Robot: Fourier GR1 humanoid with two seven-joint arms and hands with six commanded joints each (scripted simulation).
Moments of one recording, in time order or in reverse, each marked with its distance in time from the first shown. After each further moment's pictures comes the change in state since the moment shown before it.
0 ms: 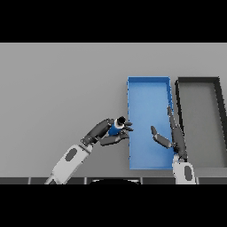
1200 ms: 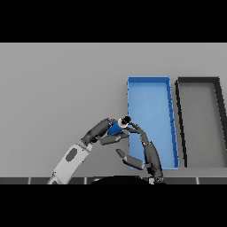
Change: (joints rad) left arm 0.005 -0.045 0.039 0.007 -0.075 -0.060 0.023; right arm 0.316 0.285 0.491 -0.520 0.296 0.020 0.439
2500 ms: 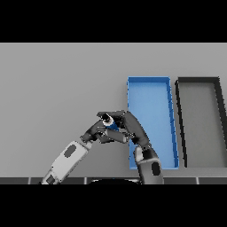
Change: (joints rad) left arm -0.064 0.085 -0.060 0.030 0.179 0.062 -0.049; right arm -0.677 0.156 -0.214 0.191 -0.128 0.227 0.303
